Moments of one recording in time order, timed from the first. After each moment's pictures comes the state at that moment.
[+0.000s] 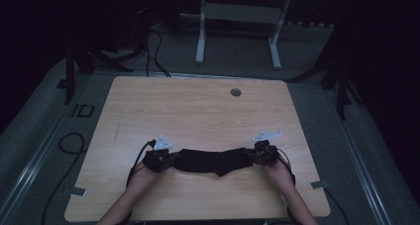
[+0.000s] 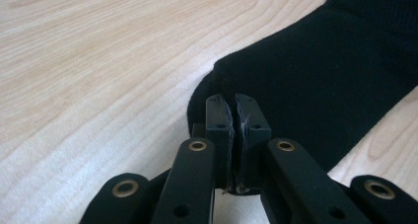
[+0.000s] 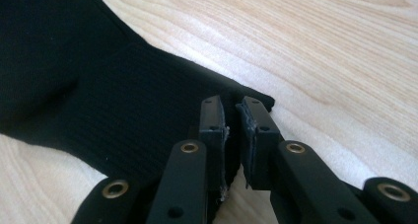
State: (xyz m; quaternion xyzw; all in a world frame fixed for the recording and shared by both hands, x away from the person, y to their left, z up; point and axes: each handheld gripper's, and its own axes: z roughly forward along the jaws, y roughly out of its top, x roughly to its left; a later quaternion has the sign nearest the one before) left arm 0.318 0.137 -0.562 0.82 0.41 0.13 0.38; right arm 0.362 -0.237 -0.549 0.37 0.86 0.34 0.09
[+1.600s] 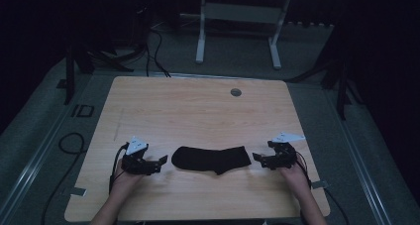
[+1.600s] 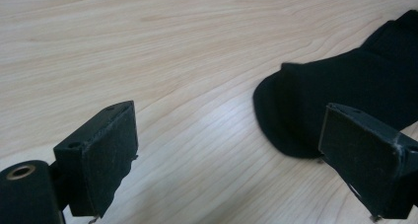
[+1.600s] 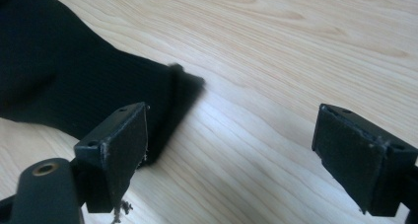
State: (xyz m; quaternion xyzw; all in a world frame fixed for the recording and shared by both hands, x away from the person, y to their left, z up) left arm 0.293 0.196 -0.561 0.74 0.47 0.18 0.44; right arm 0.349 -0.286 -0.537 0.39 0.82 0.38 0.14
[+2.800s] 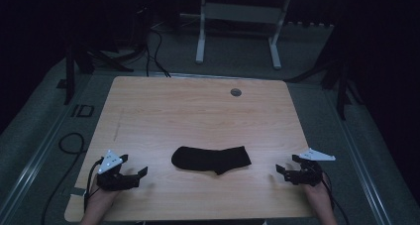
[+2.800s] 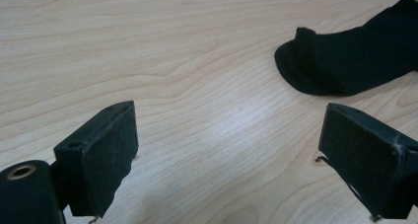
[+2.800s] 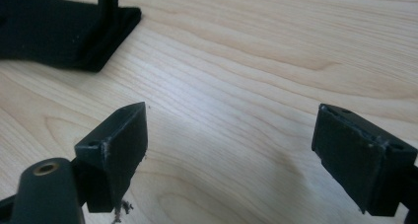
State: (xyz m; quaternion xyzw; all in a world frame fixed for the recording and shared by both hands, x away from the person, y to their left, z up) left arm 0.244 0.245 -0.564 0.73 0.47 0.20 0.45; right arm 0.303 -0.360 -0.555 0.45 0.78 0.39 0.18
